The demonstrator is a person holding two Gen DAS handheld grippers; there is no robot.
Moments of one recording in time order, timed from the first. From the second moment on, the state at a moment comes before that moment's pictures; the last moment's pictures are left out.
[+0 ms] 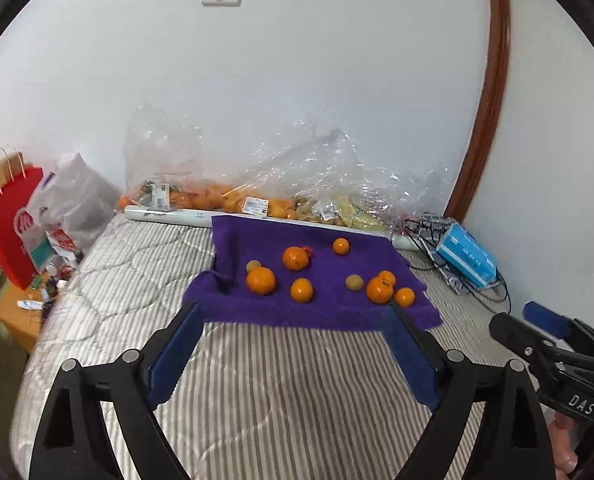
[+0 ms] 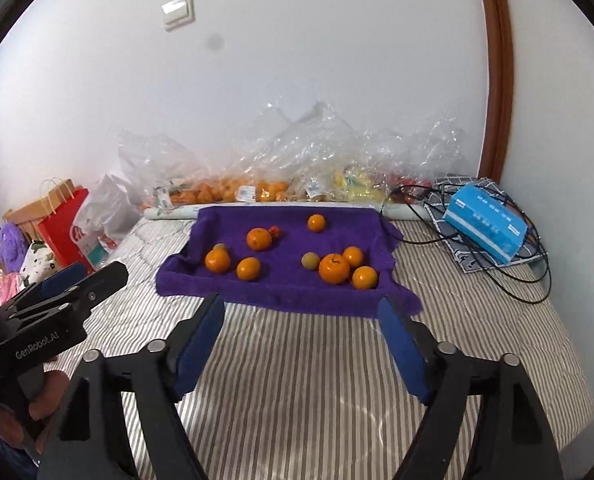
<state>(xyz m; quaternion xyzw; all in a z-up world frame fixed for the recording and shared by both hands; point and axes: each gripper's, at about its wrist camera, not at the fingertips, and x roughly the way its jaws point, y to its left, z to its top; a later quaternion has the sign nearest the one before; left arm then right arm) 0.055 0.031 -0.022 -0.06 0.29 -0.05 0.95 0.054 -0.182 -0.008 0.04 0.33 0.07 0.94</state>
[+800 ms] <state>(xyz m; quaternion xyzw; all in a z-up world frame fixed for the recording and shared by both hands) 0.006 -0.007 -0.004 -0.01 0.27 -0.02 0.96 -0.011 -0.204 0.017 0.05 0.32 0.06 0.95</state>
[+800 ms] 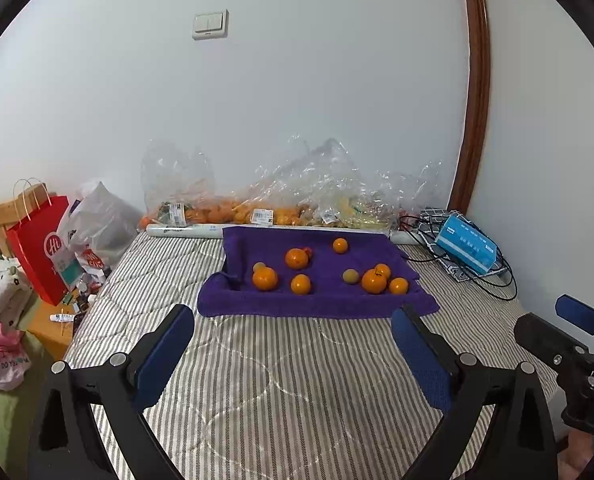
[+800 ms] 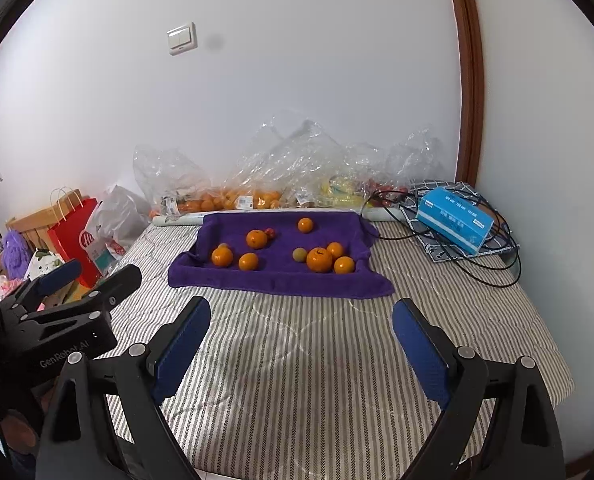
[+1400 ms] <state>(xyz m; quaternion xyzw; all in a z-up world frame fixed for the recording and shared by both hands) 0.005 -0.004 -0.005 -0.02 0.28 -0.01 0.96 -0.017 -0.204 0.018 0.04 0.31 0.06 0.95</state>
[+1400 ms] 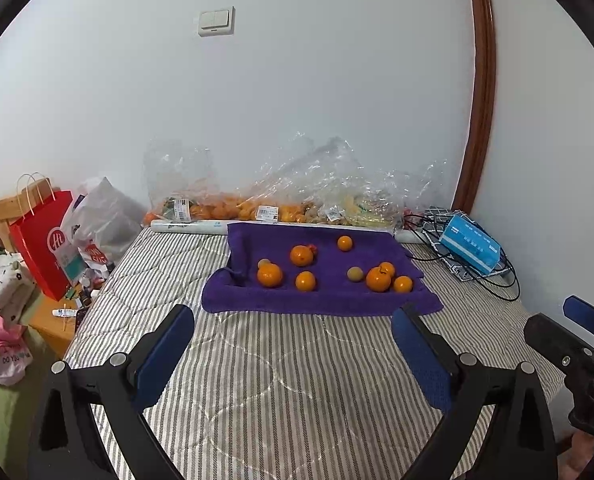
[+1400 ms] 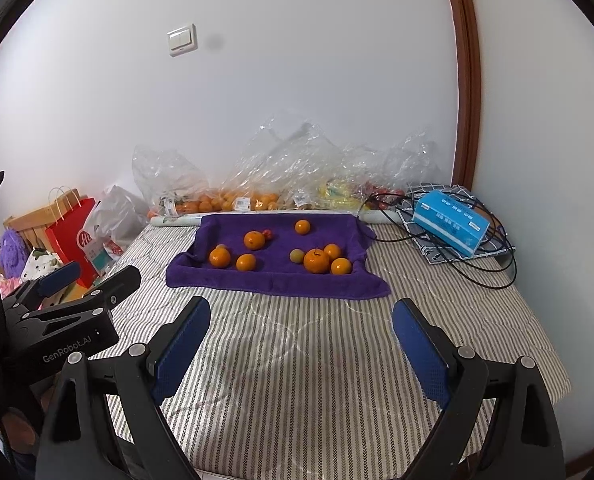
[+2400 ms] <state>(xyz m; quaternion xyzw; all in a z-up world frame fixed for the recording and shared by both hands) 0.004 -0.003 -0.003 -0.02 0.27 0.00 0.96 -0.018 -0.202 0.023 0.03 0.31 0.06 0.95</state>
